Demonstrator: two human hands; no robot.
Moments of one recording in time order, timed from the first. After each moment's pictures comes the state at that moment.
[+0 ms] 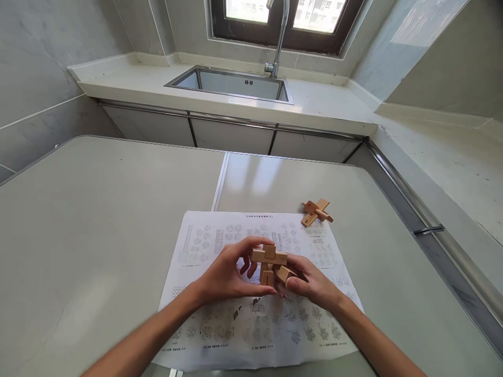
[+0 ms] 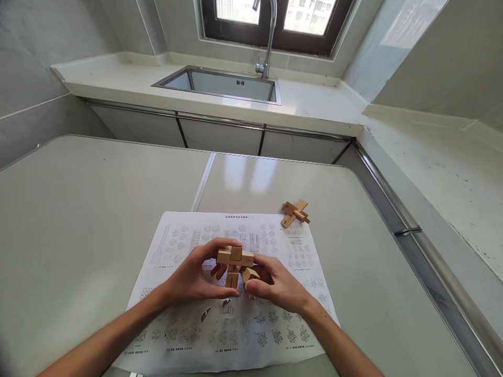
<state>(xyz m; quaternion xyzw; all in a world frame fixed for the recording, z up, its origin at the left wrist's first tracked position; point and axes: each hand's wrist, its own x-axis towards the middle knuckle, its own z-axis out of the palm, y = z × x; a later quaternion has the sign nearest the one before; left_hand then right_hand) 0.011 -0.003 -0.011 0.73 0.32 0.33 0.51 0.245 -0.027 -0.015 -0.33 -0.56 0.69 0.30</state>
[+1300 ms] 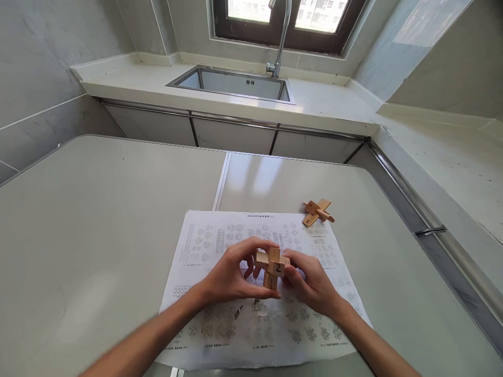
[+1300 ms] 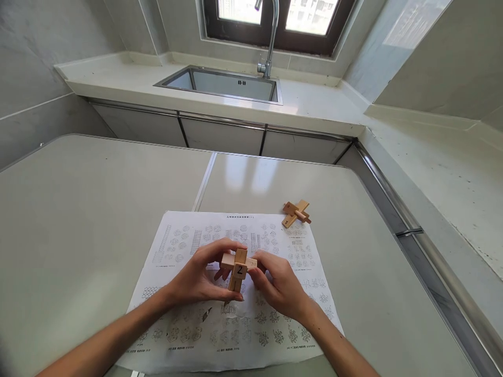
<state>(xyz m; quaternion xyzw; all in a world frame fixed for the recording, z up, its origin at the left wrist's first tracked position) 0.016 -0.003 -0.013 0.71 0.29 0.35 0.54 0.247 -0.036 -0.034 -0.41 -0.72 0.42 0.36</state>
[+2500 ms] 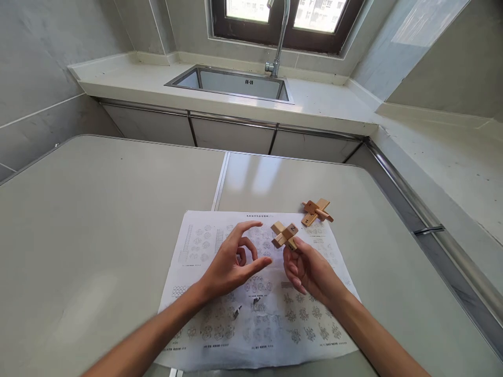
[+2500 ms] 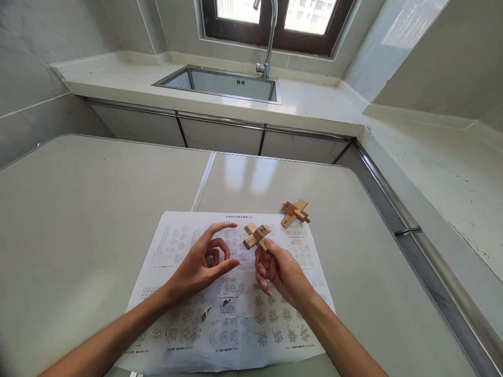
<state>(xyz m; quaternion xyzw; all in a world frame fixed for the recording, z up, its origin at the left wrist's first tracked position) 0.017 -0.001 -0.003 0.65 0.42 0.34 0.54 0.246 -0.024 -0.026 -0.41 -0.27 0.78 0.39</state>
